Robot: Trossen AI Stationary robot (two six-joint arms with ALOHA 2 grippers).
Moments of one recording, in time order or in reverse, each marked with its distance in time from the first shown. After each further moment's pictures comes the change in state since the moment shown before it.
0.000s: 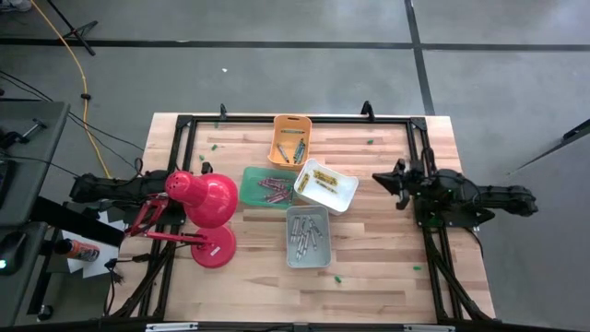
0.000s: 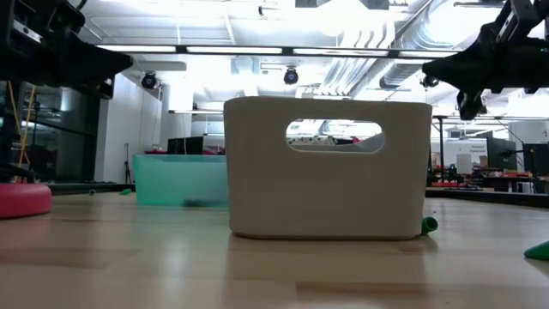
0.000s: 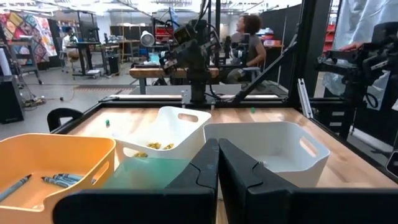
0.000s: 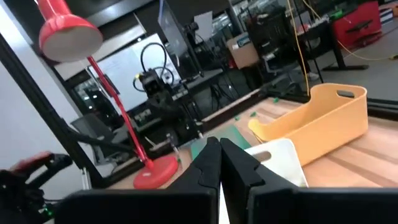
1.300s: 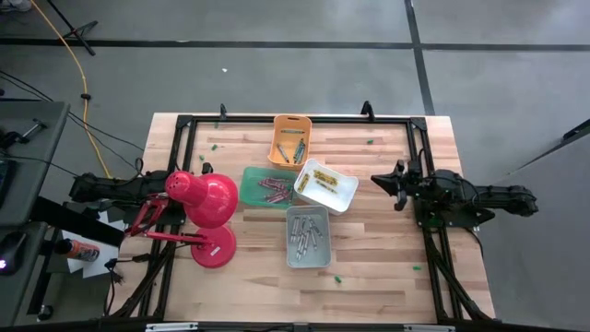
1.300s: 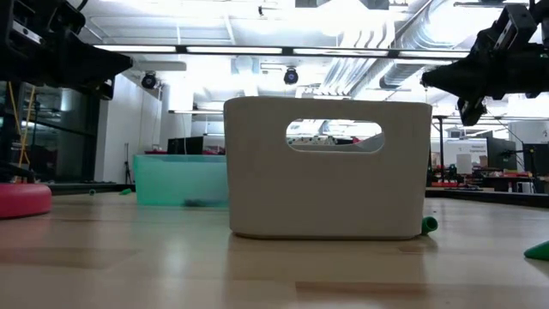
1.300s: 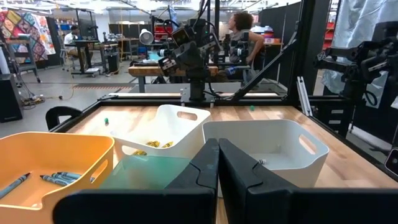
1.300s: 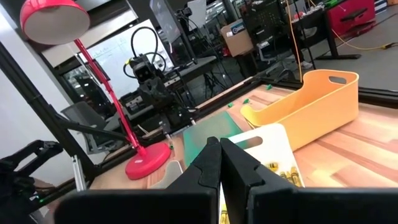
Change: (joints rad) left arm -0.006 0.011 0.000 0.000 -0.001 0.000; right arm -0.001 0.007 0.000 -0.061 -0.001 -0.001
